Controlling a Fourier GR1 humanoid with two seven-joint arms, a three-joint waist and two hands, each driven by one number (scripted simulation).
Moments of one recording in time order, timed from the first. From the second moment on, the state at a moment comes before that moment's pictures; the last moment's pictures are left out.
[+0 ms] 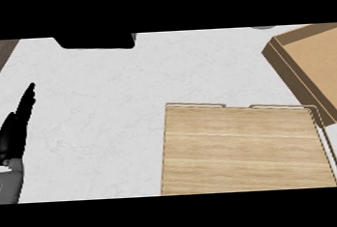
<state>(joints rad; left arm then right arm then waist) -0.16 0.36 0.13 -1.33 -0.23 0.10 0.06 -1.01 -0.85 -0.41 -0.28 0.65 0.05 -0.39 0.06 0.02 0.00</state>
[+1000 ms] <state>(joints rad) -0.20 0.34 0.12 -1.32 -0.24 0.09 0.06 -1.05 -0.76 -0.47 -0.14 0.62 -0.06 -0.30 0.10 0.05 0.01</state>
